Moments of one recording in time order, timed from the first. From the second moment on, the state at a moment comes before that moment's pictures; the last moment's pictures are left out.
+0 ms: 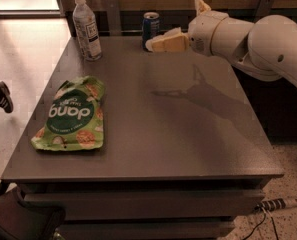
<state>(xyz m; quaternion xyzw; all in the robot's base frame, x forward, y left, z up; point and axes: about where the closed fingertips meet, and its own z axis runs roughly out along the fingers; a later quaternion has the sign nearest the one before) 0.692 -0.075 0.986 -0.36 0.64 0.15 0.66</state>
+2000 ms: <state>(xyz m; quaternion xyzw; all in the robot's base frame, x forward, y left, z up) 0.781 0.153 0.918 -0.43 0.67 0.24 0.55</state>
